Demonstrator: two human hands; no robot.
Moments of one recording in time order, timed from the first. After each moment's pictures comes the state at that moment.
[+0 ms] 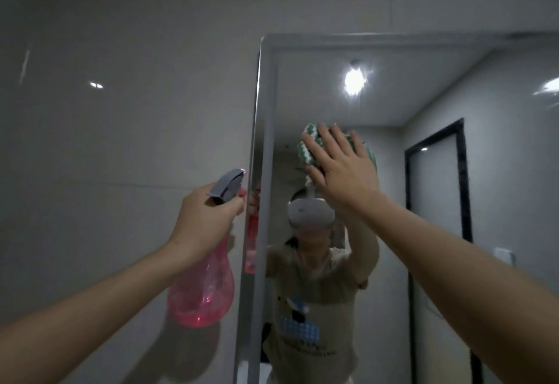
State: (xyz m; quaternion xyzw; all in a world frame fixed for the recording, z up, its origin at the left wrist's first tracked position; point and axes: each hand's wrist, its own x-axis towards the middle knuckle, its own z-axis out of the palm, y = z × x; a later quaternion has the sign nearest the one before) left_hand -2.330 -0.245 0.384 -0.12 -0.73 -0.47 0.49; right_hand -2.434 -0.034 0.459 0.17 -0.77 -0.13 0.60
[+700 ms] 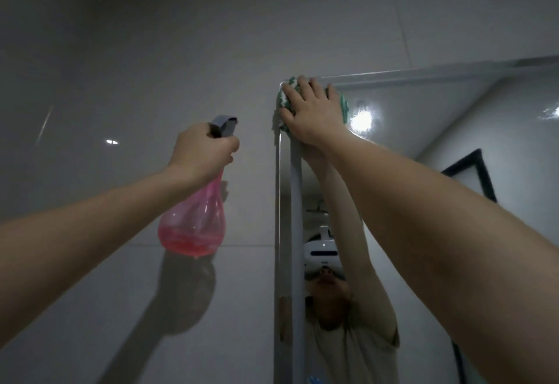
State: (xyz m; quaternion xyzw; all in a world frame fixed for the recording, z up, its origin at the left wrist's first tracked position) left_hand -2.347 -0.300 0.527 -0.13 -0.71 -0.38 0.58; right_hand -2.443 -0.134 0.628 0.17 -0.74 -0.03 0.65
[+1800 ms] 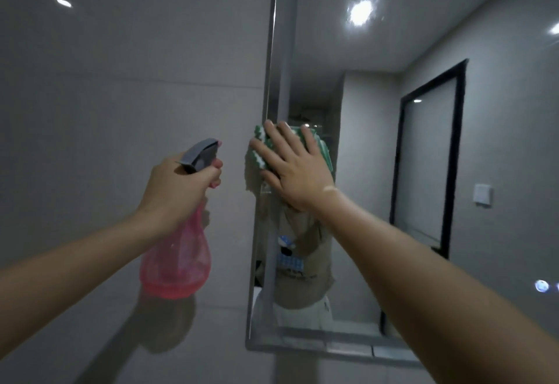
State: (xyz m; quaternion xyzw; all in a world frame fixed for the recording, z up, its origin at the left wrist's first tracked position) left_hand -2.327 -0.303 0.255 -0.08 -0.73 -0.53 0.43; right_hand -2.427 -0.119 0.288 0.26 -0.80 -0.19 0.50
